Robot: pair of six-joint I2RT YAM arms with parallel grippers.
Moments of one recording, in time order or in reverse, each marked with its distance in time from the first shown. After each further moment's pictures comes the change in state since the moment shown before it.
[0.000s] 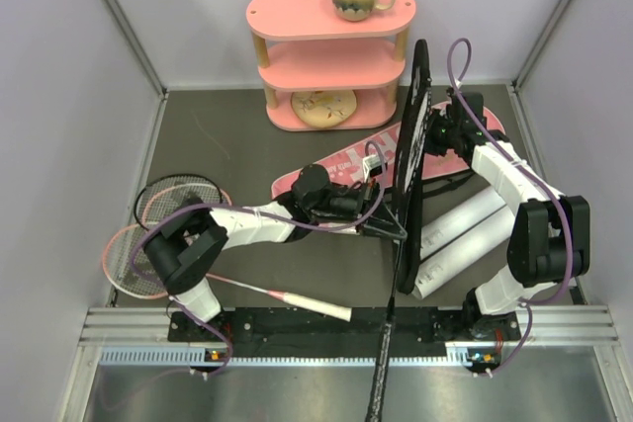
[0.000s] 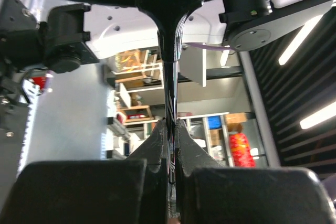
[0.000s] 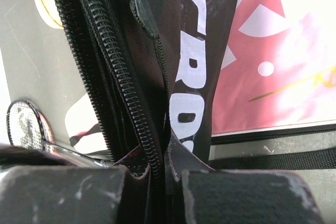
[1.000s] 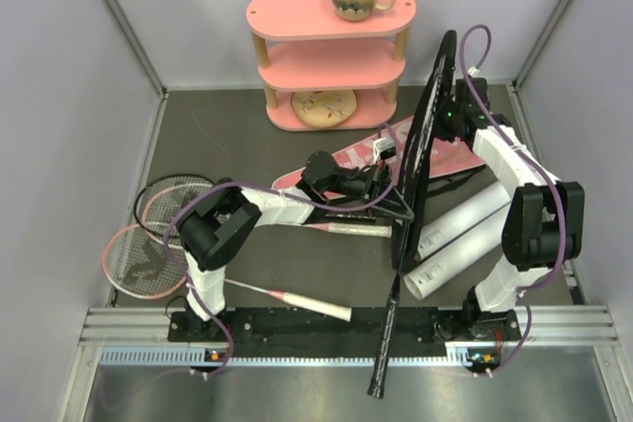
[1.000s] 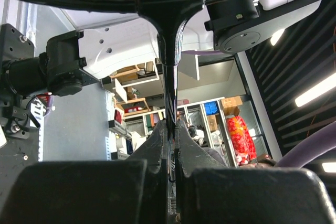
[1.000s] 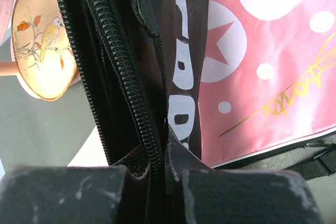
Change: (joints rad) left arm 0.067 0.225 0.214 0.166 0.134 -0.070; right arm -0.032 0.105 0.159 -0.053 0.197 0.091
